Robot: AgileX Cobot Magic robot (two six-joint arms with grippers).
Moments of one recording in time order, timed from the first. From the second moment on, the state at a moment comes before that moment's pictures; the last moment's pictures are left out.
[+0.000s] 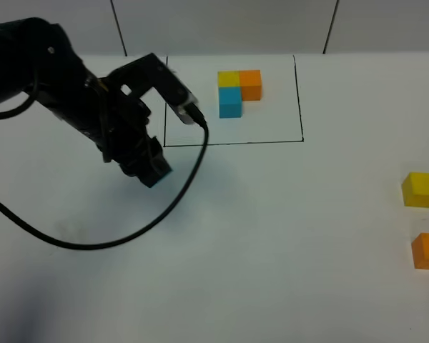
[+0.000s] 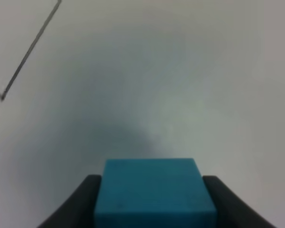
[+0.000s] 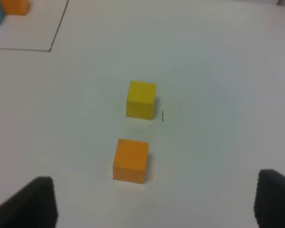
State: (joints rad) left arm -0.45 1.76 -1.28 -0.30 0.80 0.80; right arm 0.02 -0.01 -0.50 -0.05 1.07 -0.04
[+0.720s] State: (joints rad) left arm -0.77 2.03 -1.42 -0.05 0.87 0.74; right arm 0.02 -0.01 -0.50 -0.05 1.07 -0.04
